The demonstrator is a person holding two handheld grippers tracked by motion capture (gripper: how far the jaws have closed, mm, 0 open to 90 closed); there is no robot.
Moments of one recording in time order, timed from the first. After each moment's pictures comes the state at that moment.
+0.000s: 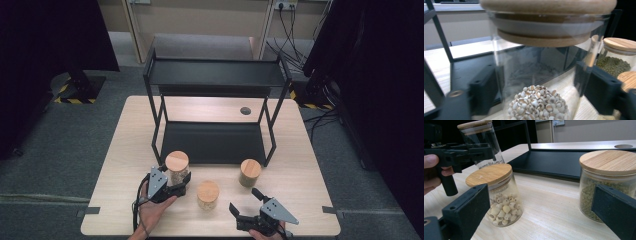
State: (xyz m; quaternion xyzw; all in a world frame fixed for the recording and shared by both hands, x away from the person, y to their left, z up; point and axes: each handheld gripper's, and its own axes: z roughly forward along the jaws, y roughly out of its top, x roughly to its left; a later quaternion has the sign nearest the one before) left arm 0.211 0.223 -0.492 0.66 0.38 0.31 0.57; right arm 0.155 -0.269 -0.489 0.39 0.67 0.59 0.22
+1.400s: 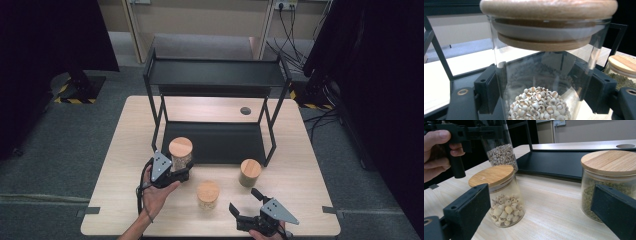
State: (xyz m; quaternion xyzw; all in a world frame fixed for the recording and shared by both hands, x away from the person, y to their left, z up) left arm 0.241 0.215 -0.453 0.66 0.38 0.31 0.57; right arm 0.155 -0.270 -0.489 0.39 0.67 0.59 0.21
